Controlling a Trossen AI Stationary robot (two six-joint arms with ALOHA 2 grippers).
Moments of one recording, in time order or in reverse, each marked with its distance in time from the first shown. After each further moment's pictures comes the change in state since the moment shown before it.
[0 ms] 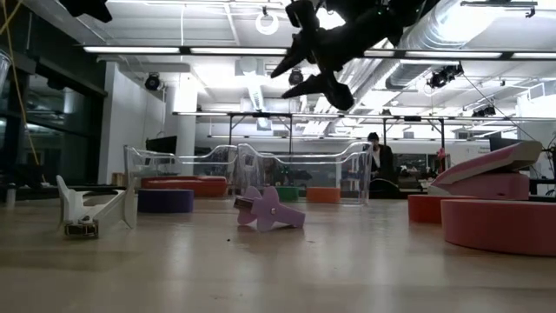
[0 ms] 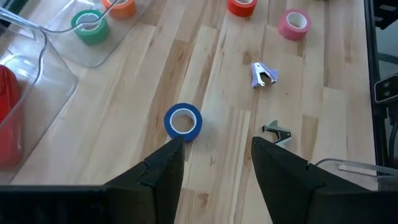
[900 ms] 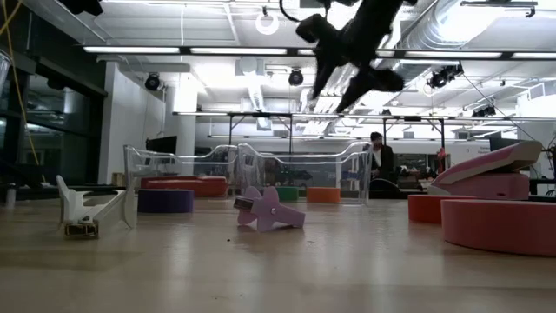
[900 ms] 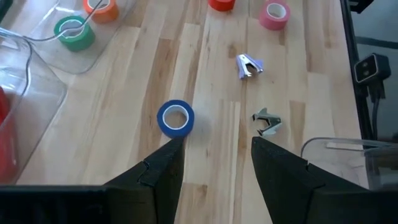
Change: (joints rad) left arm 0.000 -0.047 0.000 -0.015 0.058 0.088; right arm 0.104 0.003 0.190 -0.677 0.242 0.198
